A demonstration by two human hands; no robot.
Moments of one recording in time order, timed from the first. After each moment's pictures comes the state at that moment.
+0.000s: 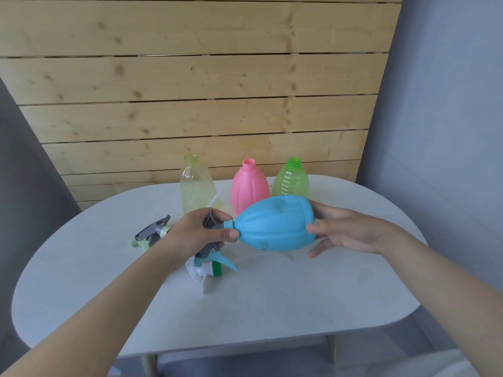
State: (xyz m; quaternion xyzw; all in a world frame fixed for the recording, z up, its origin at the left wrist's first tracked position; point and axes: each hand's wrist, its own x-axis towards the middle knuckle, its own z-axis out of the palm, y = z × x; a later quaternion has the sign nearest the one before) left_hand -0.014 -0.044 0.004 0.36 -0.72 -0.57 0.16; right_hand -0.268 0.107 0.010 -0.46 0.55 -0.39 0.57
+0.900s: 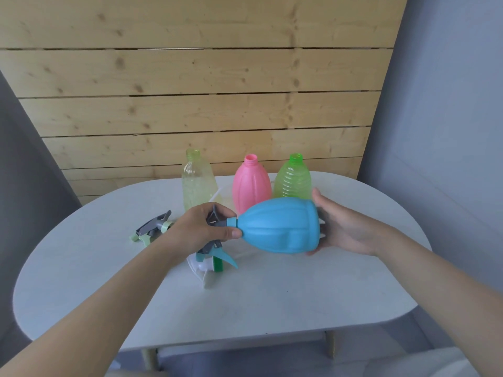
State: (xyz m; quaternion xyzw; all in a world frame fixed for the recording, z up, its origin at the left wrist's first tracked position) left_hand -0.016 -0.042 0.006 0.36 -0.73 -0.56 0.15; right_hand -0.253 0.104 0.008 -0.37 0.57 -0.44 0.58
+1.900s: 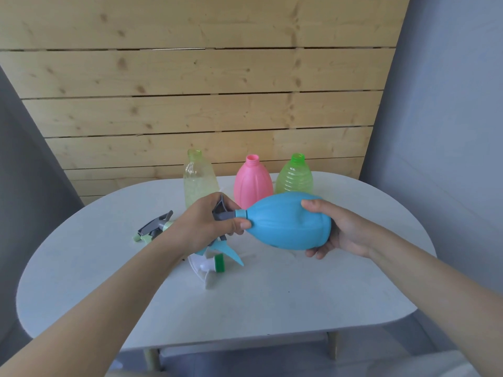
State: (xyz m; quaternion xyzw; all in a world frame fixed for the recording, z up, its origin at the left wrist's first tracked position) left_hand -0.019 -0.033 0.023 0.30 -0.78 -0.52 0.18; right_hand -0.251 0.100 0.003 -0.38 0.60 -0.44 0.55
